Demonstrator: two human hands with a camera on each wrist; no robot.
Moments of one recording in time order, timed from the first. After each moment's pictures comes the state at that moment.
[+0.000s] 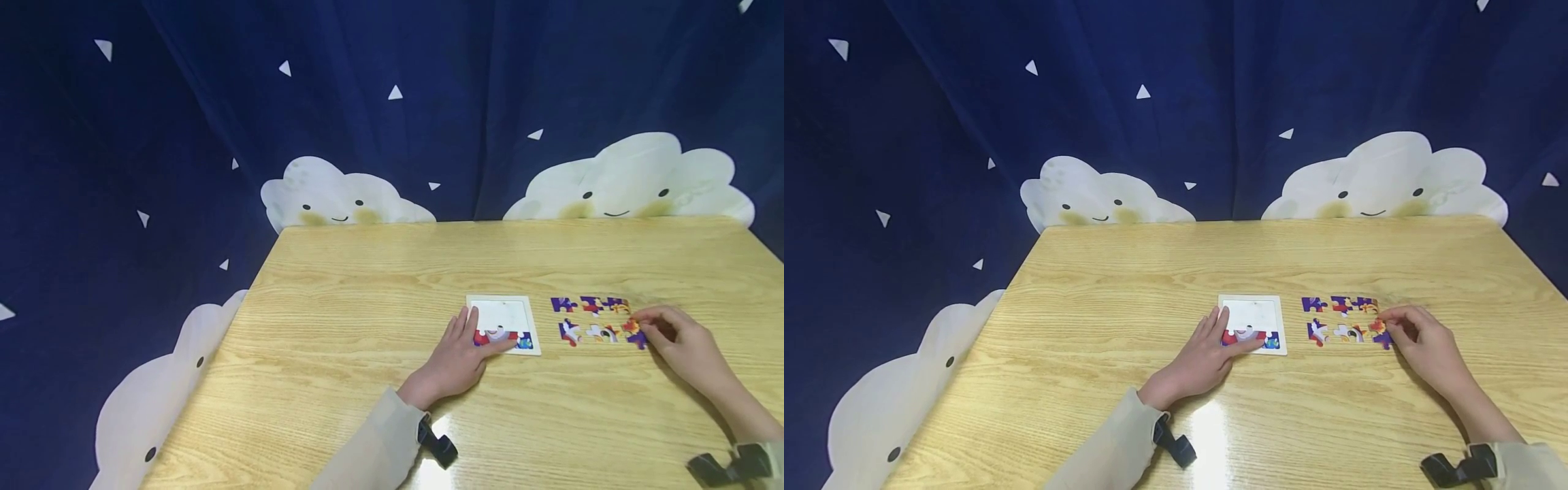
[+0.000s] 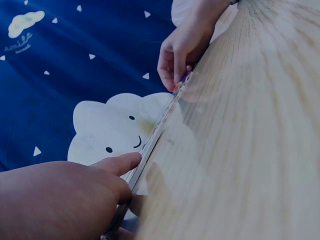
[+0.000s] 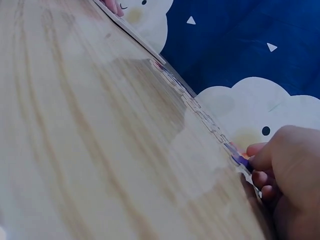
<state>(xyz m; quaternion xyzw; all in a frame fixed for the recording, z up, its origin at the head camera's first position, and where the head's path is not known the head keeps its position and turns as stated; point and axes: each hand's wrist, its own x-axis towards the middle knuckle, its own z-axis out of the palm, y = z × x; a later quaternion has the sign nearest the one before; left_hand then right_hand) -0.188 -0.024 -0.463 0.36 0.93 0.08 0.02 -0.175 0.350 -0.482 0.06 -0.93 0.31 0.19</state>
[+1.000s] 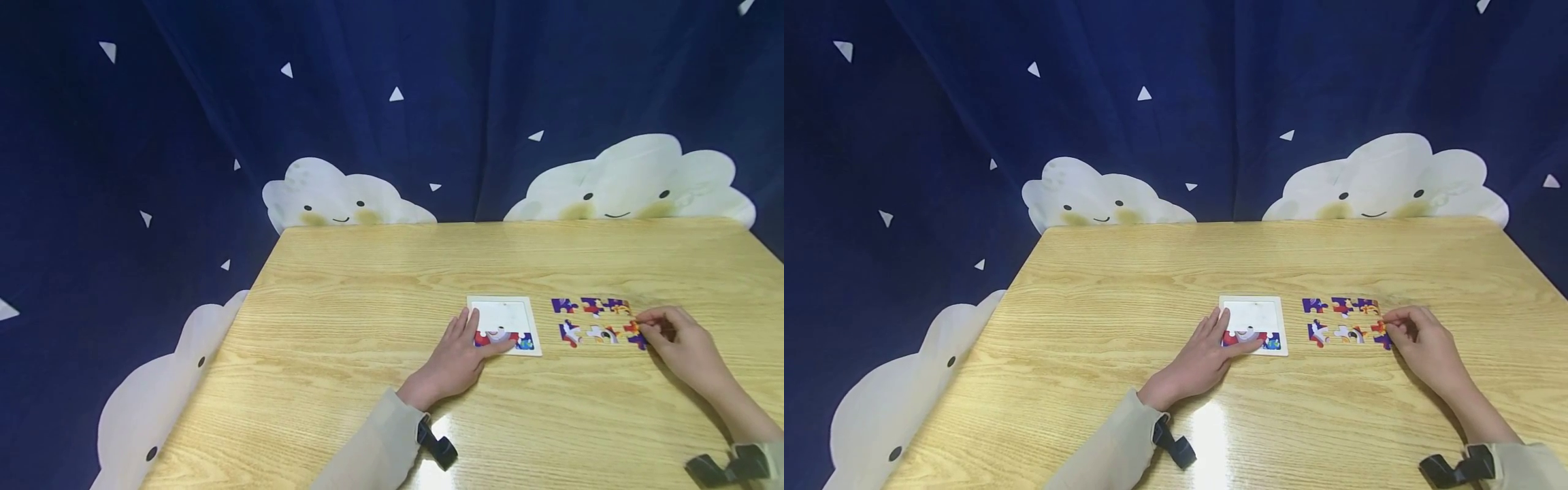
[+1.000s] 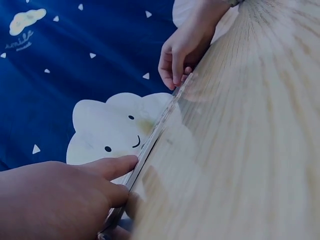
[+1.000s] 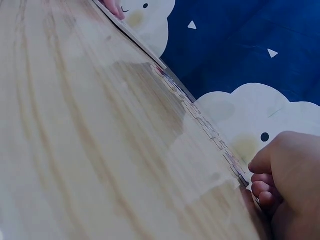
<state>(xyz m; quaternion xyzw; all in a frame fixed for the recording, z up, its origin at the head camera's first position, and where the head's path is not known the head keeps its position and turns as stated) -0.187 -0.025 -0.463 0.36 0.93 0.08 0.01 -0.175 0.347 -0.484 0.04 -0.93 0.31 0.19</state>
